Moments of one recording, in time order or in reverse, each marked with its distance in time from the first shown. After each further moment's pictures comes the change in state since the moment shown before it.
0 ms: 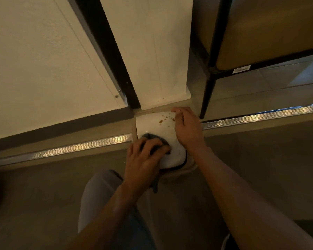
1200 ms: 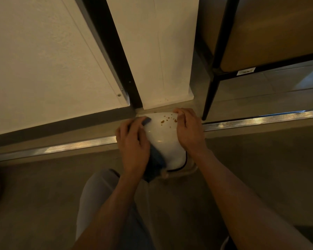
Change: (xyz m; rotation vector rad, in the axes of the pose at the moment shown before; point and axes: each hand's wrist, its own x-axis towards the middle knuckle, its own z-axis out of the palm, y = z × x) left_hand 0.038 -0.009 -0.003 -0.412 0.293 -0.653; right_hand -0.004 -0.003 -0.001 0.001 0.001 0.011
